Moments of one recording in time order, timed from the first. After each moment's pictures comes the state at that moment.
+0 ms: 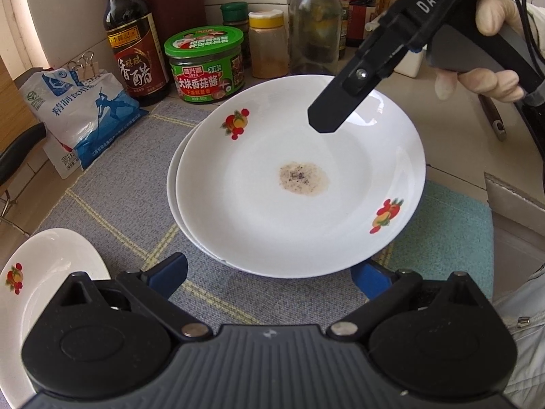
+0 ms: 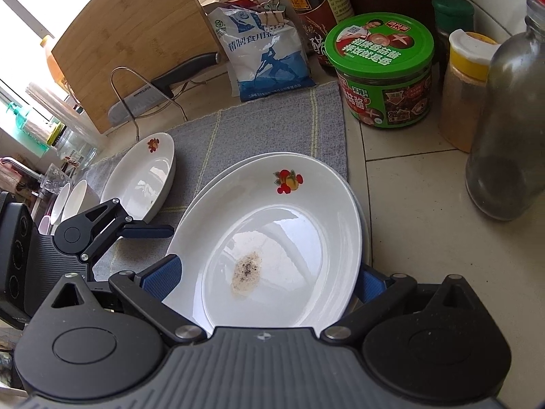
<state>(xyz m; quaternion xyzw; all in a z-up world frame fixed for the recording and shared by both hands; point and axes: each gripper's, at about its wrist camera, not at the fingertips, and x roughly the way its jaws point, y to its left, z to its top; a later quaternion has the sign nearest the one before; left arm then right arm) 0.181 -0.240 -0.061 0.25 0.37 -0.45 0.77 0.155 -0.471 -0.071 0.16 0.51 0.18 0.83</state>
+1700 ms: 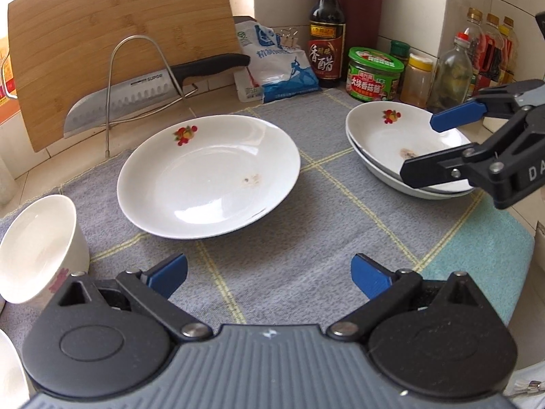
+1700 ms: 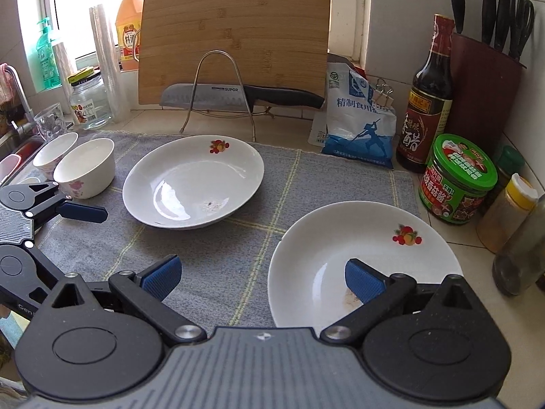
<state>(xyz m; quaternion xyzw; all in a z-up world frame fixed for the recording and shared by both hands) 0.127 -0.106 -0.051 0.10 0.38 -0.24 0.89 0.090 -0.307 -0.048 -0.04 0.37 0.15 0.92</state>
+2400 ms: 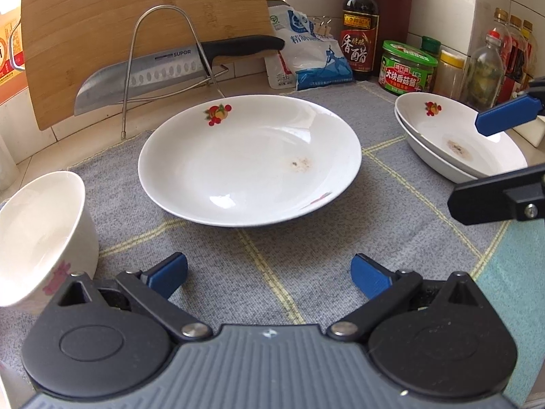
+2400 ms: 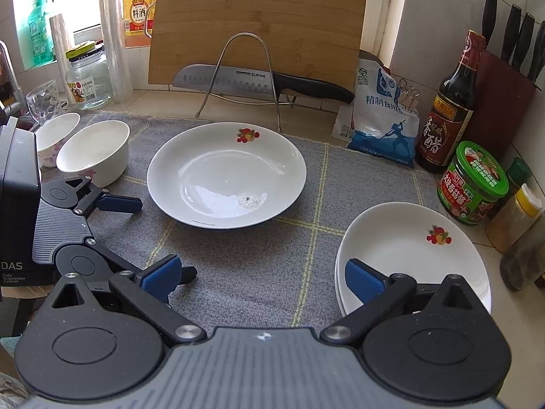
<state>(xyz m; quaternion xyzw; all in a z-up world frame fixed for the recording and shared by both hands) 0.156 -0.086 -0.087 0.10 0.38 -0.23 0.89 0.090 -0.238 -0.048 -0.07 0.40 0.11 0.91</state>
